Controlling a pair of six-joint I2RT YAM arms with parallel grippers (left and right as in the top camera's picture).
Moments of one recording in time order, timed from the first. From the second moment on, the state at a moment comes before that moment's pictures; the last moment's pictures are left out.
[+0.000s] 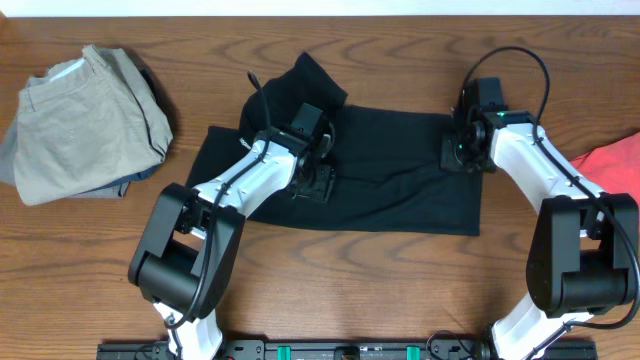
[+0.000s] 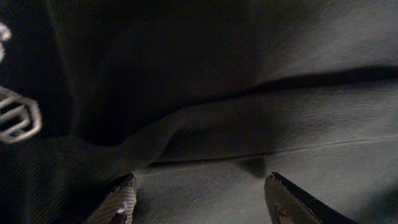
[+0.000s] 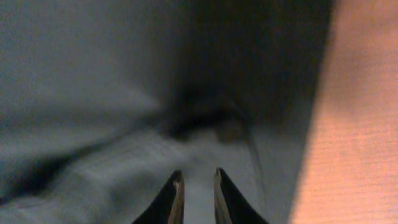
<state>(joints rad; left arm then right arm) -0.47 1.91 1.20 -0.71 0.11 -0.23 0.07 1.85 1.21 -0.76 0.00 0.22</state>
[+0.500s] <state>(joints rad) -0.46 1.85 1.19 -0.74 0.03 -0.25 0.05 1.85 1.16 -0.77 -0.03 0.18</state>
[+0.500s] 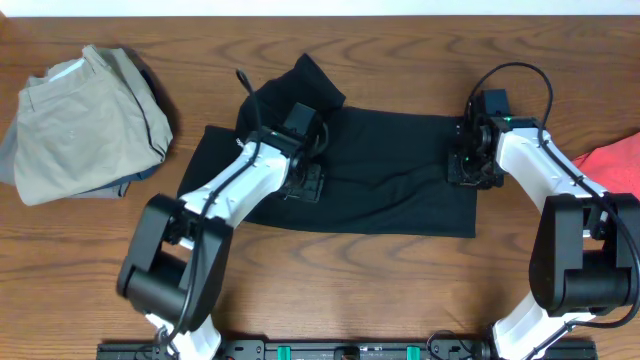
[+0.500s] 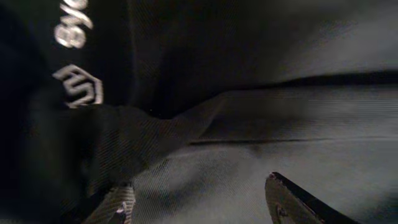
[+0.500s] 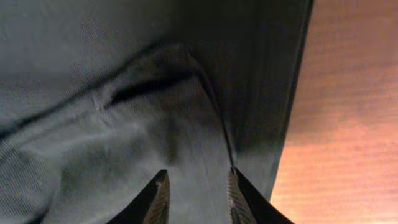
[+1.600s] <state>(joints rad) -0.26 1.84 1.19 -0.75 0.09 -0.47 0.05 1.85 1.16 -0.69 -0.05 0.18</state>
